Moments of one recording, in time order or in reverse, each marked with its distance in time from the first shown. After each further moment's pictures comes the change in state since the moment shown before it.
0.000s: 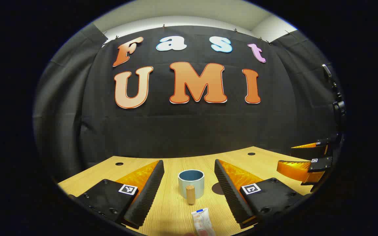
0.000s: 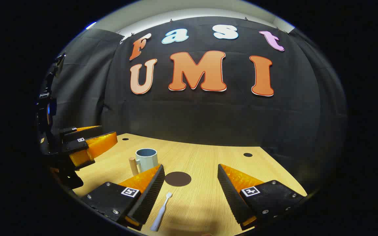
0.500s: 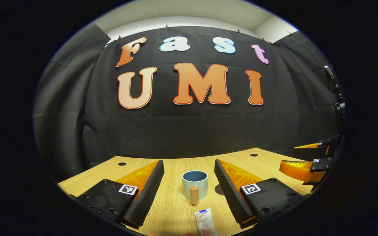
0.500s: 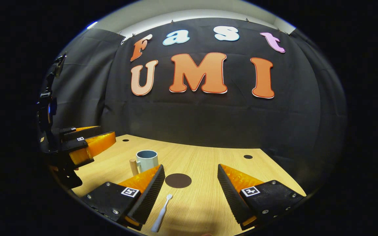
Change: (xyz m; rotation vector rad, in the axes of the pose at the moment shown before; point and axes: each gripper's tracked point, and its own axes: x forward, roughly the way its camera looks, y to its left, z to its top) left arm 0.000 0.011 0.003 -0.002 -0.007 0.033; right arm -0.001 0.003 0.005 -0.004 -0.017 0.009
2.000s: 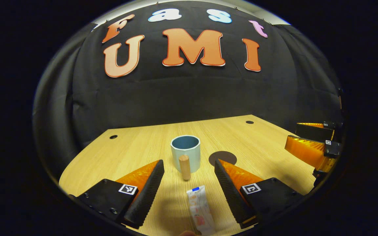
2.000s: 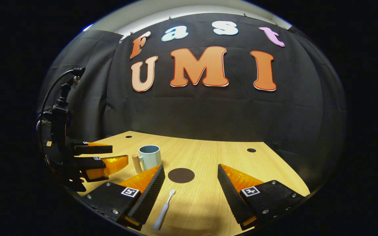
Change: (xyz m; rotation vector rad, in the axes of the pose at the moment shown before) left arm 0.006 -0.024 -0.083 0.014 0.384 -0.085; right arm -0.001 0.003 -0.019 0.032 0.078 0.032
